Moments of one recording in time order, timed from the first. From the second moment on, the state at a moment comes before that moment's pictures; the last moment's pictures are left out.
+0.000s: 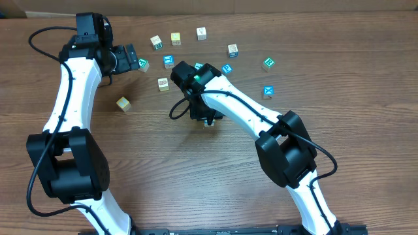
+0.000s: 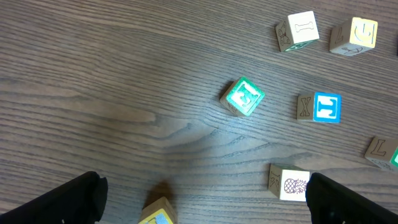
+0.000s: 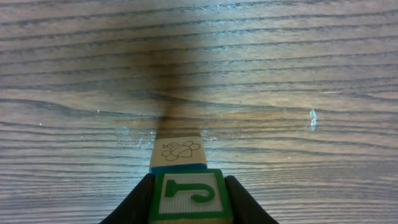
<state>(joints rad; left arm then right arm) 0.09 1.95 1.66 -0.77 0.02 -0.21 0.73 2.30 1.97 -1.22 0.16 0.69</state>
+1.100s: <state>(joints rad) 0.09 1.95 1.66 -0.77 0.02 -0.21 0.73 2.30 1.97 -1.20 0.14 0.67</state>
